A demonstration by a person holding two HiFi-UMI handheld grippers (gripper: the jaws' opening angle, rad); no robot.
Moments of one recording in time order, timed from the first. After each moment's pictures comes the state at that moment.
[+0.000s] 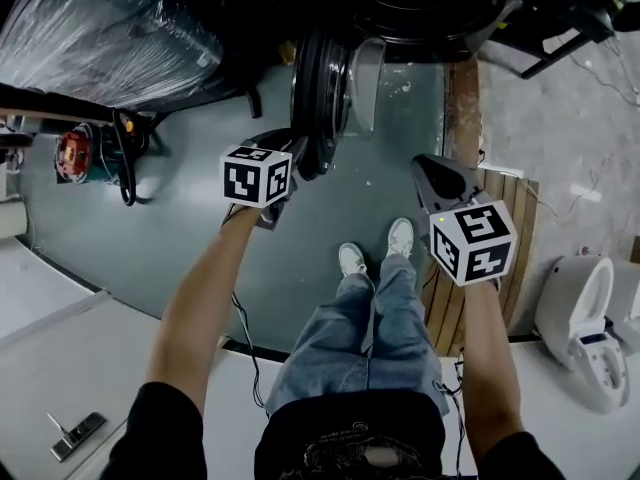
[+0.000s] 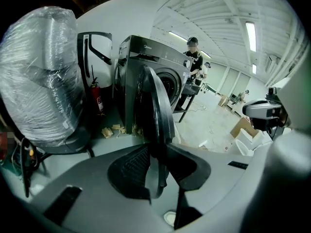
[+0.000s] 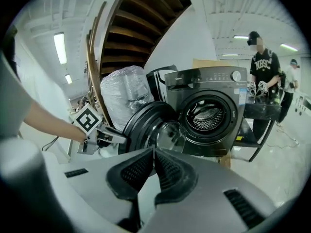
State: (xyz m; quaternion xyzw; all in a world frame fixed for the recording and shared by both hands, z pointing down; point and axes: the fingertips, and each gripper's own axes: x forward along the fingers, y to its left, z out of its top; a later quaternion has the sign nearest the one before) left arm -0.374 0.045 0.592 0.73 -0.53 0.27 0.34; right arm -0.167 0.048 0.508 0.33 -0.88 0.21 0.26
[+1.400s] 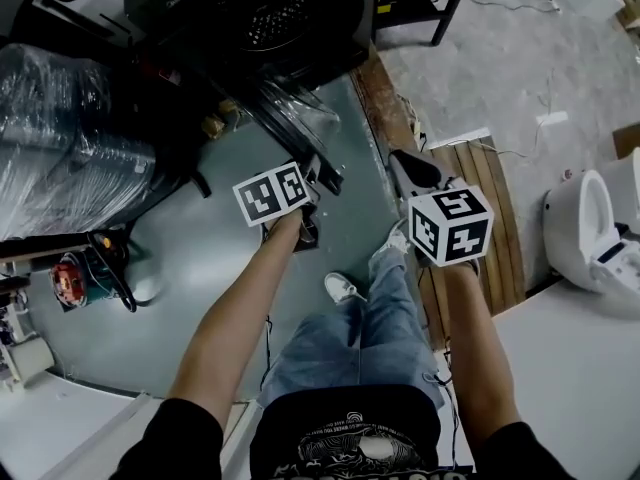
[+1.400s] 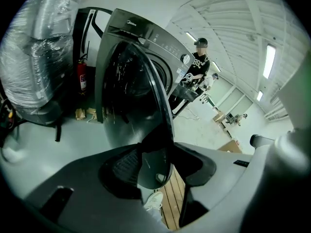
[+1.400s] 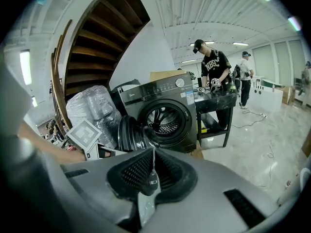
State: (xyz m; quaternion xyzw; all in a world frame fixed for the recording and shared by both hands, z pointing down) left arm -0.165 -0.029 0.605 0.70 -0.52 0.20 0.46; right arm 0.002 0.007 0.500 0.50 -0.80 0.28 0.17
